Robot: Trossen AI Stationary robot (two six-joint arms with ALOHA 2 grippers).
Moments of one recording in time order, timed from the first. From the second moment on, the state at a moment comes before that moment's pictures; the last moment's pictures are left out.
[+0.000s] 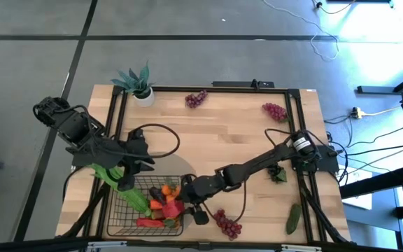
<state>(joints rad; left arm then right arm) -0.58 1.29 1.72 -1.17 -0.33 -0.54 0.38 2.11 1.53 0.12 -0.14 0.17</state>
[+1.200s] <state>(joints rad) -0.58 1.29 1.72 -1.18 -0.33 -0.54 0.34 2.04 1.54 0.08 -0.12 0.10</state>
